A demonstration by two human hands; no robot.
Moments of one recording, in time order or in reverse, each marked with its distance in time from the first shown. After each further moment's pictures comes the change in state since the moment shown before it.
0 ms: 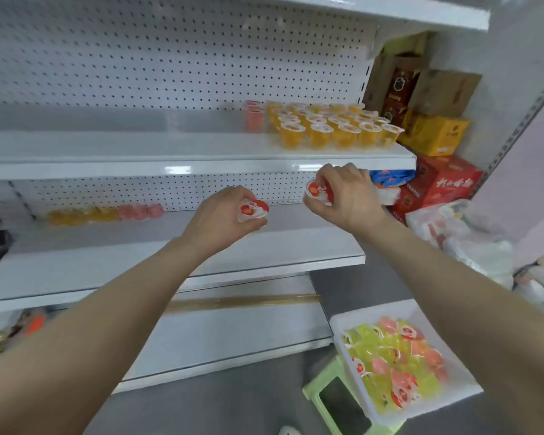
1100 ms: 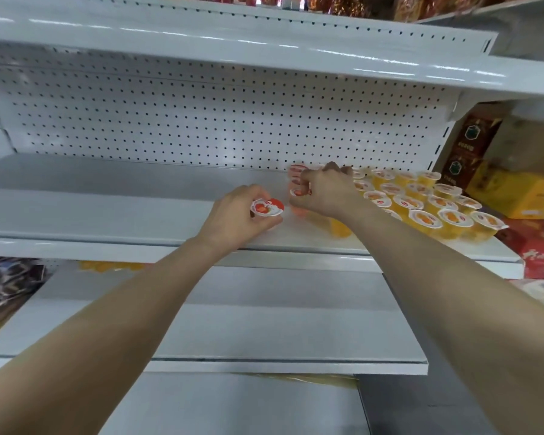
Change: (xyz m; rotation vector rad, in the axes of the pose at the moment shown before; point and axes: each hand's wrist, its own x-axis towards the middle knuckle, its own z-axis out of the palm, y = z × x) left_hand 0.184 -0.071 -0.026 0.015 0.183 -0.125; right_hand 0.260 0.006 0.106 -0.077 -0.375 0.005
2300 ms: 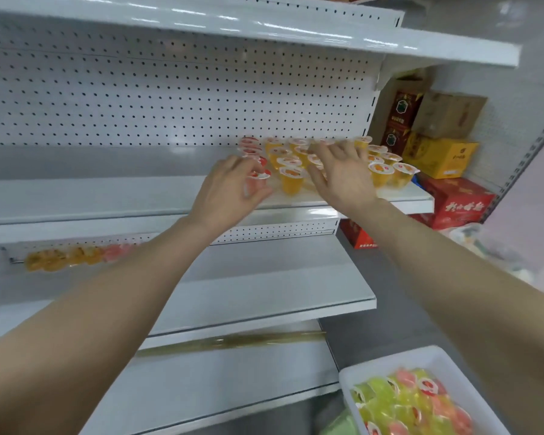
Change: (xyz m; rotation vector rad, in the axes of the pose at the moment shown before) left_hand -0.045 0.062 0.011 -0.001 0.050 0.283; right_hand -0.139 0.060 -0.008 -0.057 0.491 0.018
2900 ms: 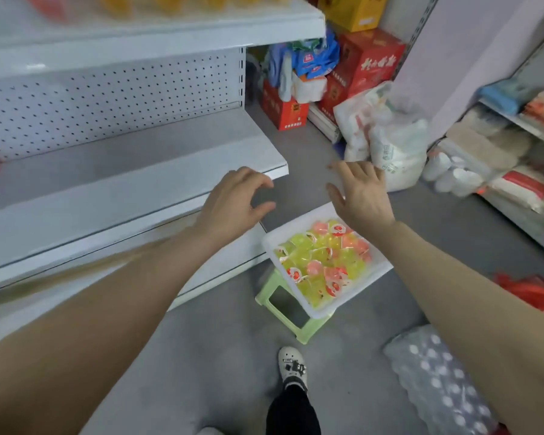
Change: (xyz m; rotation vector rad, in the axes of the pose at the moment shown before) left_hand -0.178 0.147 0.202 -0.238 -0.516 0.130; right_hand -0.368 0.106 -0.045 -0.119 -0.314 0.356
